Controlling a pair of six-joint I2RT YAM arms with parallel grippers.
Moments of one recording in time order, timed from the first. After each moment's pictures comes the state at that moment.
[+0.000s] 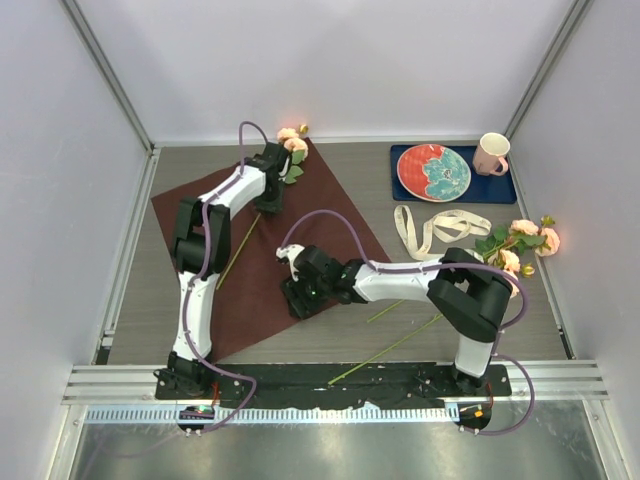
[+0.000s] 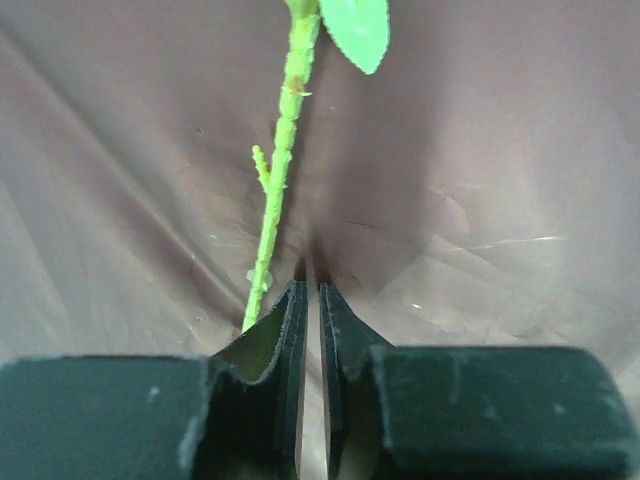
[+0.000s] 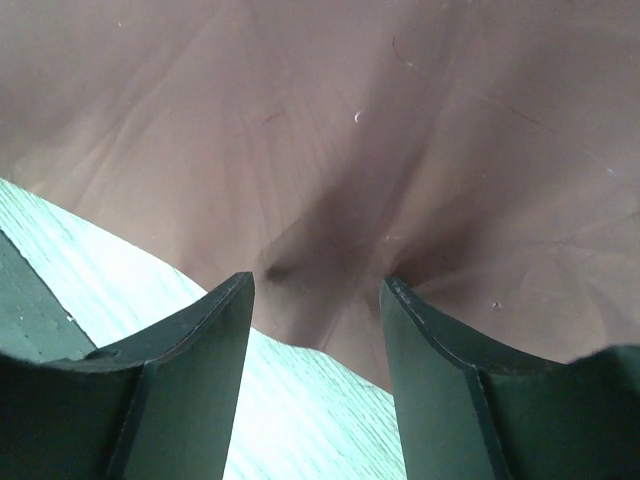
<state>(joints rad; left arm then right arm) -0.34 2.26 1.84 -0.75 -0.20 -0.13 1.03 1.81 1.05 -0.13 -0.12 0.31</state>
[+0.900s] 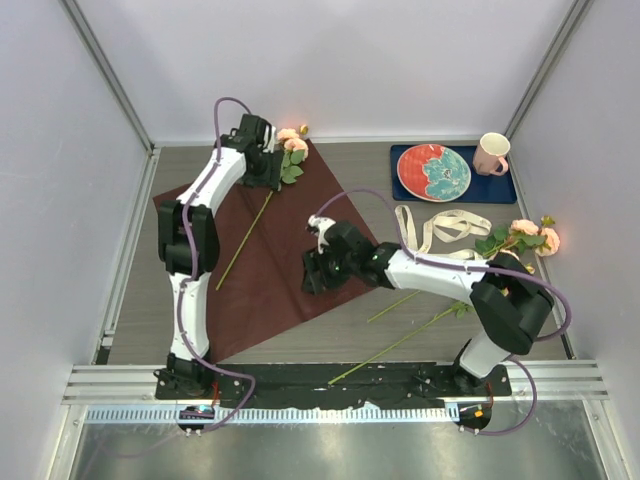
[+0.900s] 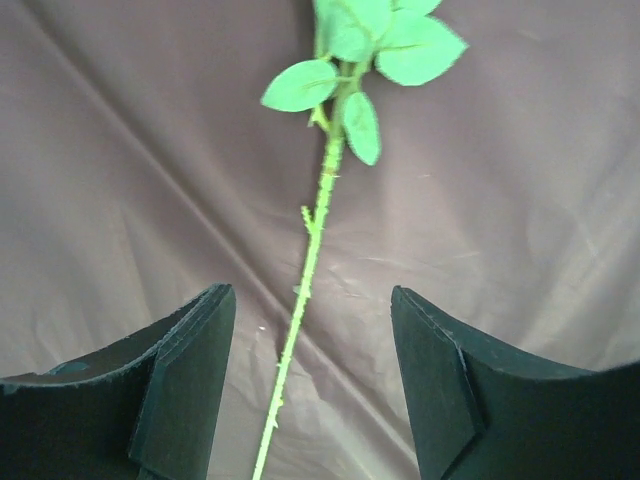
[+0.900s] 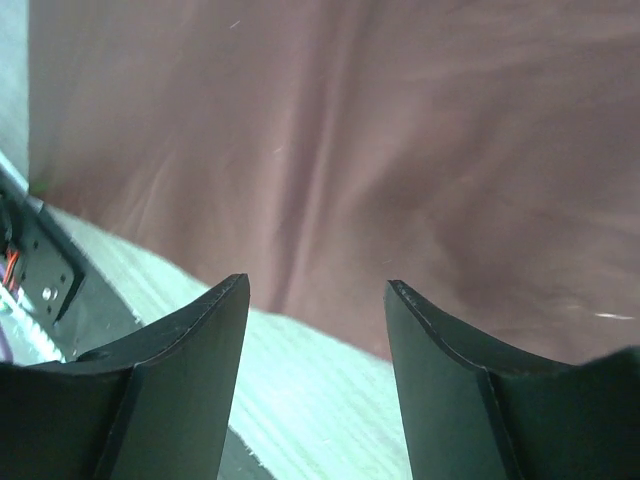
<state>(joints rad) -0.27 2.20 2.01 -0.82 -0.02 -0.08 0.91 1.59 0.95 -0.12 -0.19 0.43</state>
